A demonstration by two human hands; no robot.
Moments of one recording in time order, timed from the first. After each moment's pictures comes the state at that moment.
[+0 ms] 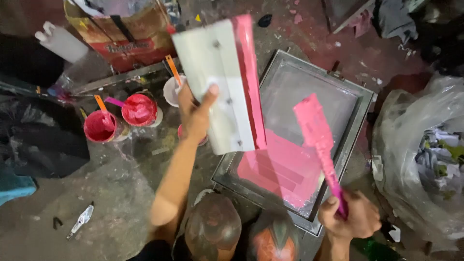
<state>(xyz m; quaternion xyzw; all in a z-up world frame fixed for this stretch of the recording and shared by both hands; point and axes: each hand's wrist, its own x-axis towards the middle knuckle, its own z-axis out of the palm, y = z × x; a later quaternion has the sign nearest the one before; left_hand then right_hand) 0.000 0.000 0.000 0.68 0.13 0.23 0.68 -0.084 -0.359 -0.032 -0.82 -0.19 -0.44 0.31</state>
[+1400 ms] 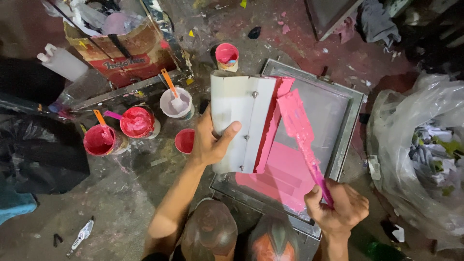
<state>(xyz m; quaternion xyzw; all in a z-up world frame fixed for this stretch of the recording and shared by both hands) -0.031 -0.044 0.026 0.78 -0.06 0.21 0.59 -0.081 -0.345 0.001 -0.86 -0.22 -0.36 0.28</state>
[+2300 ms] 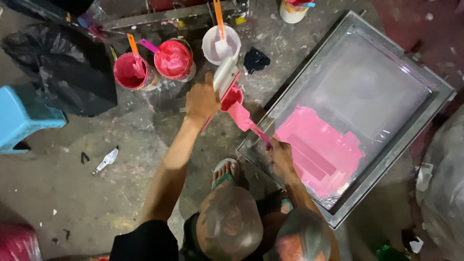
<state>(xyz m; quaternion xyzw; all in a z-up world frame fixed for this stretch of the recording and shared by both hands) -0.066 0.119 -0.165 0.96 0.25 -0.08 0.13 -0.081 -0.159 -0.175 -0.68 0.20 0.35 0.62</state>
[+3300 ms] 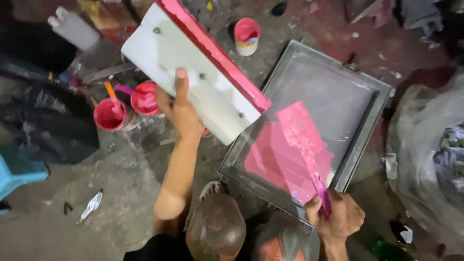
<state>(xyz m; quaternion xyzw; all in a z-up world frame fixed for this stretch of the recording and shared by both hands) -0.019 0.003 0.021 0.43 0.24 0.43 0.76 -0.115 -0.345 -0.059 -0.87 -0.24 -0.34 0.26</state>
